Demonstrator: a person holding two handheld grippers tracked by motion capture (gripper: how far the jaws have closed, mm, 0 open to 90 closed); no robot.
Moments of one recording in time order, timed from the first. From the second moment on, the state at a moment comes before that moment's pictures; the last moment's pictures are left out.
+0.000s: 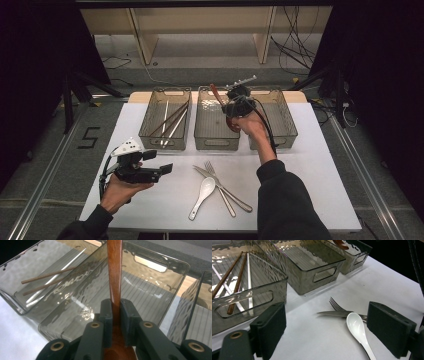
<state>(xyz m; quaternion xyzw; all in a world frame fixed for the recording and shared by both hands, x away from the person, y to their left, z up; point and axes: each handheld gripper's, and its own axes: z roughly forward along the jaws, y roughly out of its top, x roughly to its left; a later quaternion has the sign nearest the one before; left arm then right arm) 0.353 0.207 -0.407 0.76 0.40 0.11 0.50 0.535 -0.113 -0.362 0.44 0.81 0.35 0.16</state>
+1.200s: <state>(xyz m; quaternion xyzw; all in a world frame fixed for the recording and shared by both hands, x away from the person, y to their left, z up) 0.353 0.194 -0.409 0.78 0.40 0.09 0.47 0.480 -0.158 -0.351 0.41 0.82 0.37 0.17</state>
